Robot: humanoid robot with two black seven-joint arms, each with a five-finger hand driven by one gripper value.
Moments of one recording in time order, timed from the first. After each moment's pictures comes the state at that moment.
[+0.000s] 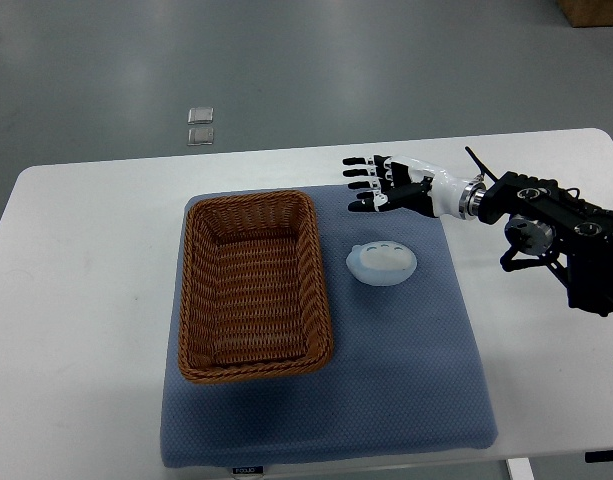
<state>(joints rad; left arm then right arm) 0.04 0.00 -0.12 -0.12 0.06 -0.05 0.04 0.88 -0.22 0.56 0.62 -0.68 0.49 0.15</state>
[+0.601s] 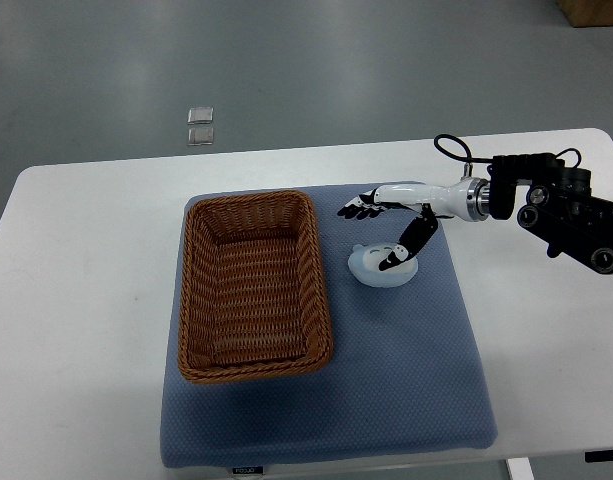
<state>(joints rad) 0.04 0.00 -0.12 -0.12 0.06 -0.05 0.04 0.91 -0.39 0.44 0.91 -1.38 0.45 0.26</state>
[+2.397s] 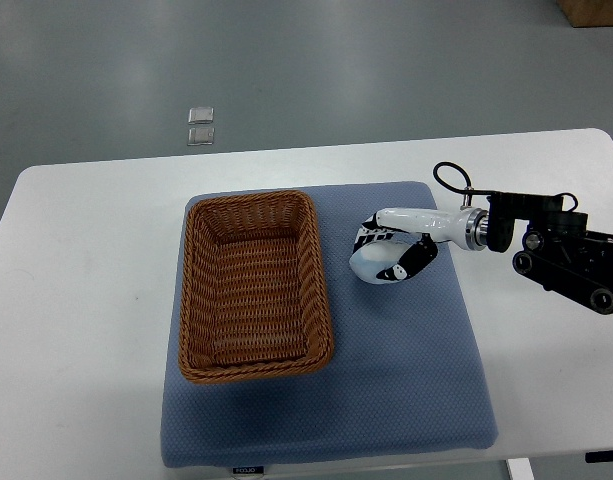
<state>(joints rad) 0.04 0.00 -0.12 -0.12 0.06 -0.05 0.04 0.85 -0.42 0.34 1.00 -1.42 0.22 0.26</state>
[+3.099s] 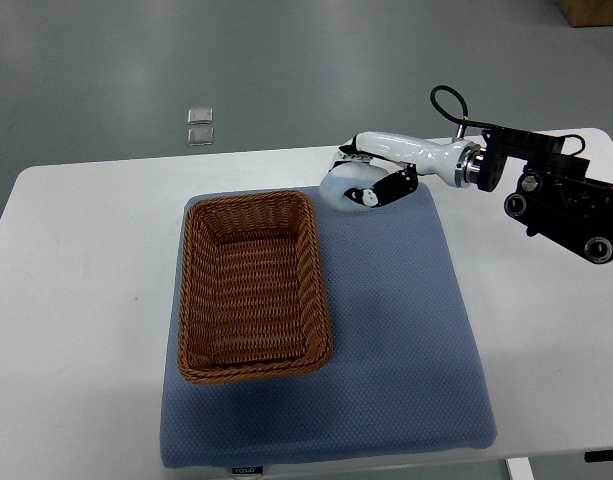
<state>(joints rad) 0.04 0.00 -0.12 -0.12 0.06 -0.05 0.04 0.99 -0.35 0.43 1.02 -1.37 0.19 0.31</state>
